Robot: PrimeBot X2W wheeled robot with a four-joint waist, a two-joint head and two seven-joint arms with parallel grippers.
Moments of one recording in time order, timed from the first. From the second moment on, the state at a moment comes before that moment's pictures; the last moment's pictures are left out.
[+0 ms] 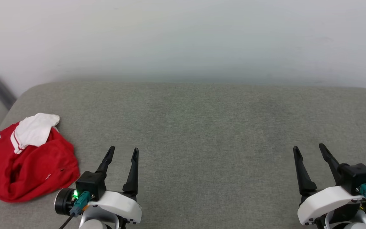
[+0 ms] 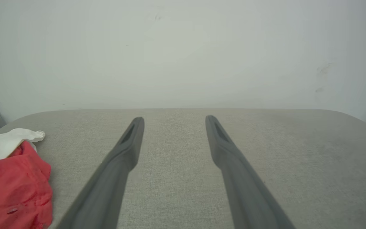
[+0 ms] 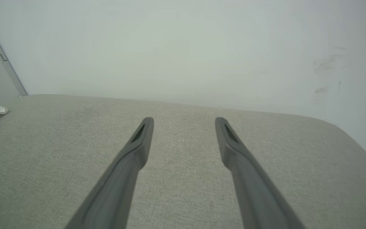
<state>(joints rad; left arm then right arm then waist) -0.11 0.06 -0.11 0.28 -0.16 -0.09 -0.26 0.00 -0.05 -0.03 0.01 0.06 0.13 -0.01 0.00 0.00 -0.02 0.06</state>
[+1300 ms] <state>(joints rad) -0.11 0.06 0.02 0.26 -0.19 -0.06 -0.26 -0.03 -0.05 0.05 -0.05 0.04 0.13 0.01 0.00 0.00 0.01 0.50</state>
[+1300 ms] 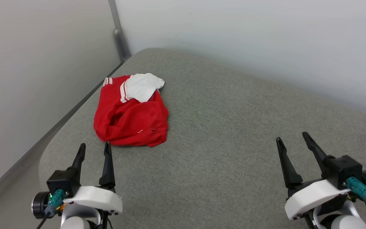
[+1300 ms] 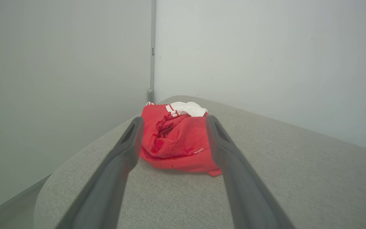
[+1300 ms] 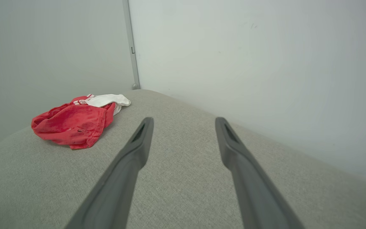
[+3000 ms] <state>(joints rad) -0.66 0.53 0.20 0.66 -0.52 -0.09 0.70 -0.30 -0.06 0.07 -0.03 0.04 0.13 -0.05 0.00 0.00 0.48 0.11</state>
